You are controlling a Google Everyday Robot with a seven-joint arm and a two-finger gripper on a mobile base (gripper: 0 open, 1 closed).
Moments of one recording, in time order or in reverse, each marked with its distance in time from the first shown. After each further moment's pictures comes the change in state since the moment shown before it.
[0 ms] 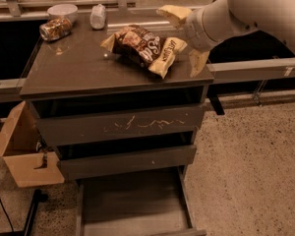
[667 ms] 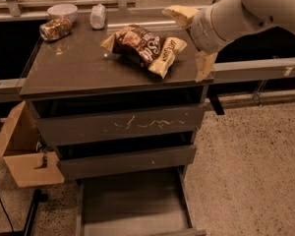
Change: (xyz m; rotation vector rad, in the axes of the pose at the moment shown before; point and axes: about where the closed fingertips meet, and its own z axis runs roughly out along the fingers) arm -0.013 0.011 -0.028 -0.041 -0.023 0.076
